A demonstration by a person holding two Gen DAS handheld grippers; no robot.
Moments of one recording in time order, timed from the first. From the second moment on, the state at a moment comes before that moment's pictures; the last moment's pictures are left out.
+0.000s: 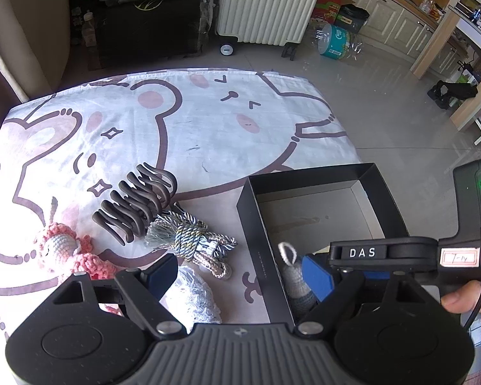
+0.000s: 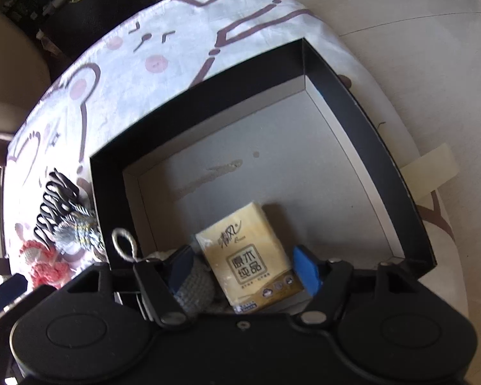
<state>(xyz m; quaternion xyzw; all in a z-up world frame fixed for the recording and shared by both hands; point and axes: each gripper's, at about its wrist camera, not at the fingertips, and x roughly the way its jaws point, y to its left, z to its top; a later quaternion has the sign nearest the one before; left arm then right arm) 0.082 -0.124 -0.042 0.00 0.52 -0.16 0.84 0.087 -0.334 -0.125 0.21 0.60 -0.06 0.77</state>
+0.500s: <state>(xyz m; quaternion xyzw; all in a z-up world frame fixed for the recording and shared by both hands) 0.081 -0.124 -0.040 0.00 0.52 -0.16 0.84 0.089 -0.331 -0.124 0.21 0.60 -0.04 0.77</state>
